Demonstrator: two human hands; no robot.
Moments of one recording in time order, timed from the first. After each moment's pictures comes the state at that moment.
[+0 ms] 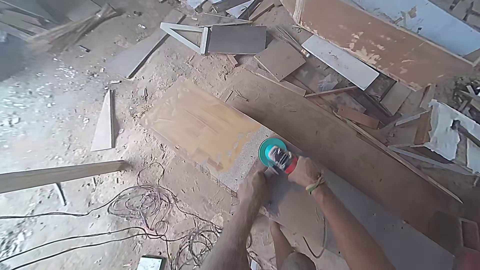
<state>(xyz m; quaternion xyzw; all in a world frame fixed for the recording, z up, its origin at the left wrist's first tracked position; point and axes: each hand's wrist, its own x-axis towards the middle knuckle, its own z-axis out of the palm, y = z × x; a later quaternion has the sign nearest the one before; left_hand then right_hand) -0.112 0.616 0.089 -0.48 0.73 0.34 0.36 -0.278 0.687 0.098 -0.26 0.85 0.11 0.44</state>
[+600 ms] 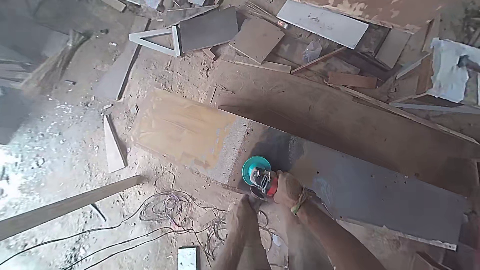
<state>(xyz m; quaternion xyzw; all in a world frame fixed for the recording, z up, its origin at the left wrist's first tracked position) -0.039 0.710 0.072 -0.51 0.69 0.27 0.44 -0.208 0.783 0.071 -0.29 0.79 0.06 0.54</state>
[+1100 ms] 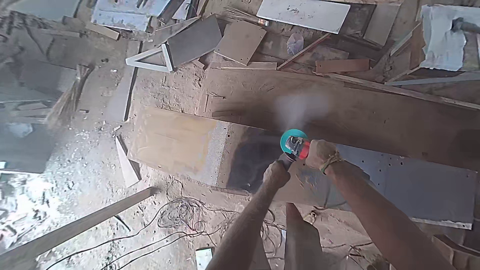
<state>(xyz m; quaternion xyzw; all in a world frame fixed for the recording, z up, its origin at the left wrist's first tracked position) -0.222 0.772 0.036 -0.36 0.74 0.36 0.44 -0.377 0.862 0.116 -0.19 0.84 0.11 0.50</state>
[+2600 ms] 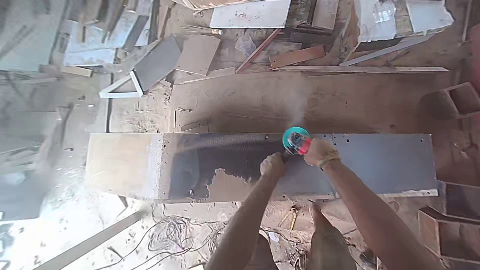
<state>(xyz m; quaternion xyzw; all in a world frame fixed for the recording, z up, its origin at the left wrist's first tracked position) -0.336 1.011 -0.003 -0.30 0.81 0.21 0.46 -0.449 1.143 0.050 -0.06 0.87 0.00 0.49</state>
